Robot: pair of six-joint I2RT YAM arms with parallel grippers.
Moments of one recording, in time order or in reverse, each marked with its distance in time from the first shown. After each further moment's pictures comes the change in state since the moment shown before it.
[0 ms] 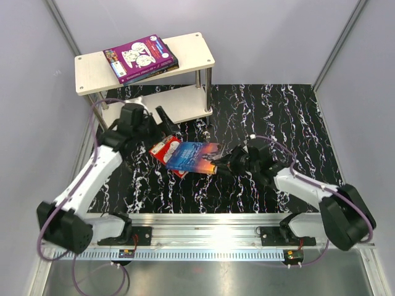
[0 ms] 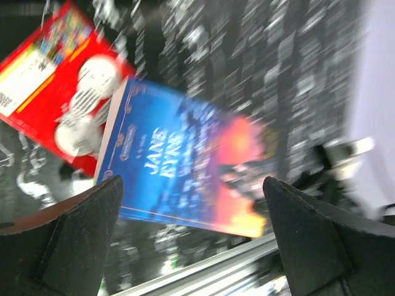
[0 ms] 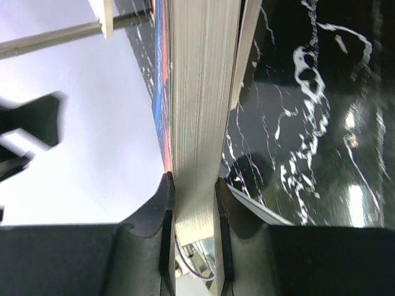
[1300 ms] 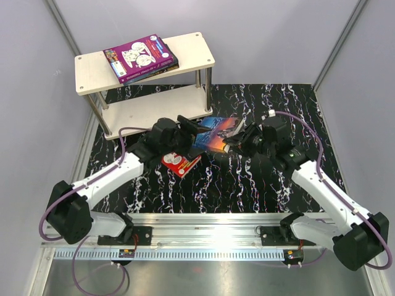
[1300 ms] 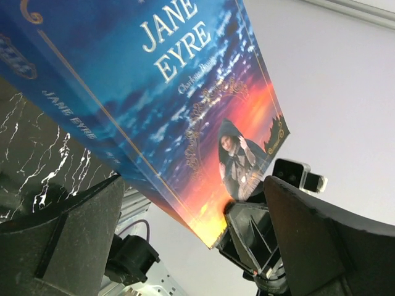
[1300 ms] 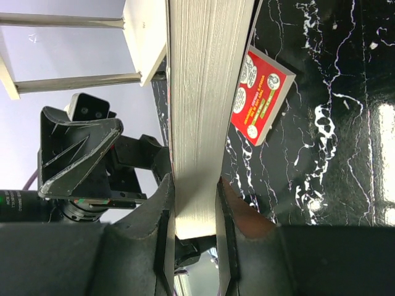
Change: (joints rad) left arm -0.314 0.040 -0.172 0.441 -0.044 -0.921; right arm -0.056 -0.218 0.382 -0.554 0.188 -0.183
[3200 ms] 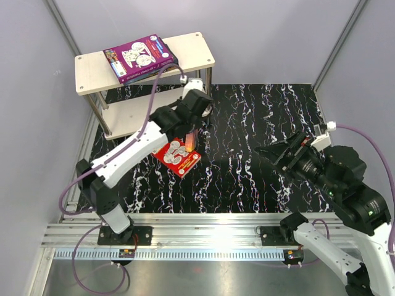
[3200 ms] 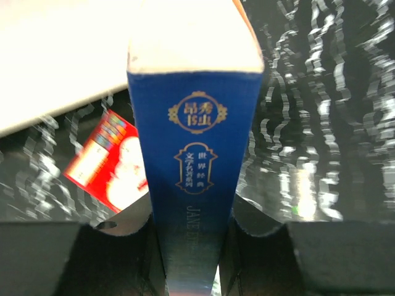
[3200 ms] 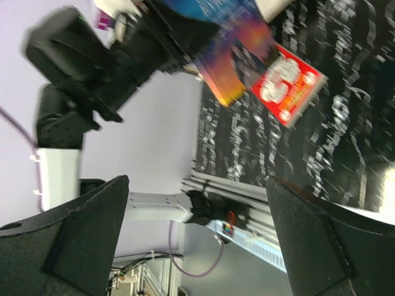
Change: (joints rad) left arm -0.134 0.323 0.793 -0.729 -0.668 1.114; right arm 0.008 -0.451 0.324 -0.486 0.066 -0.109
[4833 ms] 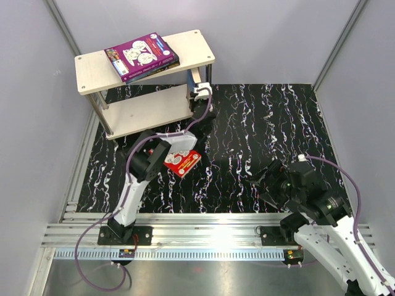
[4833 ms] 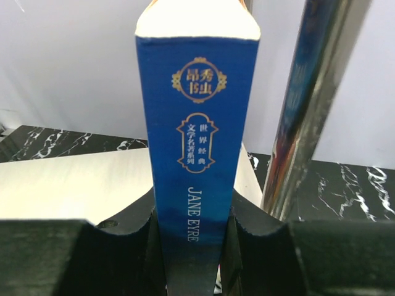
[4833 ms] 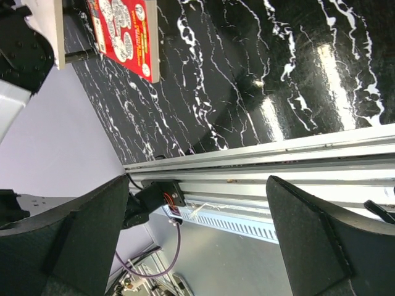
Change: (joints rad) left arm 0.101 0.575 -0.239 1.804 -0.371 0.741; right arm 0.000 -0.135 -0.516 -0.148 0.037 0.179
